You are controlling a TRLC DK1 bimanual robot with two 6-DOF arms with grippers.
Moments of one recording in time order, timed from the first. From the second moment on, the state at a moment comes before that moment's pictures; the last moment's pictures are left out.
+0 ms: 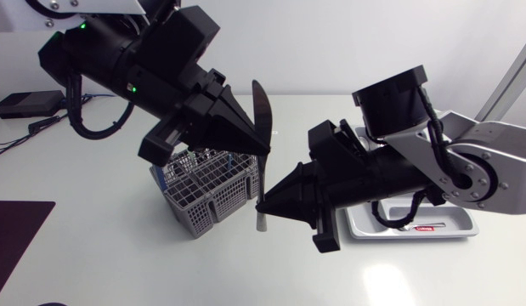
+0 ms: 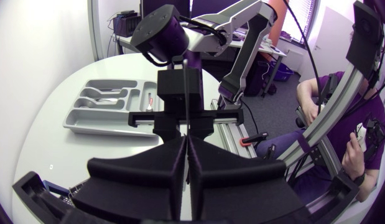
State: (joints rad) left arm -0.52 1.58 1.54 -1.08 0.95 0.92; right arm 0.59 1.31 0.83 -0.25 -0.77 -0.34
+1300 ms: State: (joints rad) left arm -0.35 1.57 1.39 -0.77 0.47 0.80; right arm -0.23 1.55 1.05 -0.62 -0.56 -0.63
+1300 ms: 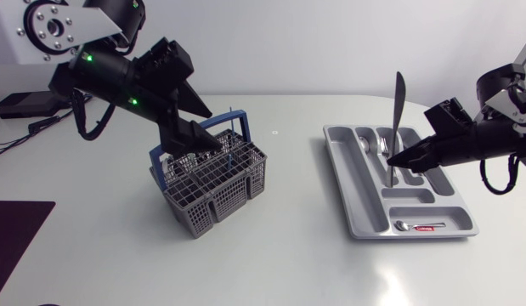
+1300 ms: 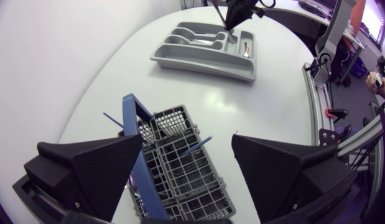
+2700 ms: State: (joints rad) left arm -0.38 1.41 1.08 -0.44 0.27 0.76; right arm -0.43 2.18 1.53 -0.70 -0.21 -0.50
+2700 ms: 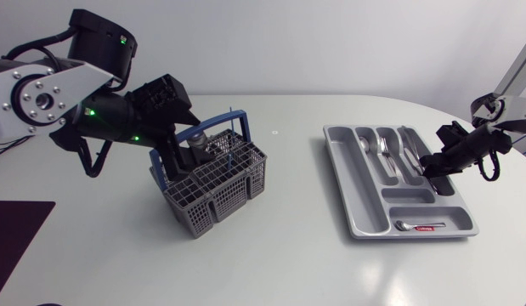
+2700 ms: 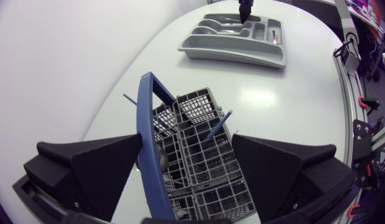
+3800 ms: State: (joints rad) left arm -0.40 1.34 0.89 -0.20 0.31 0.81; right arm -0.31 1.61 1.09 -0.61 -0.37 -0.55
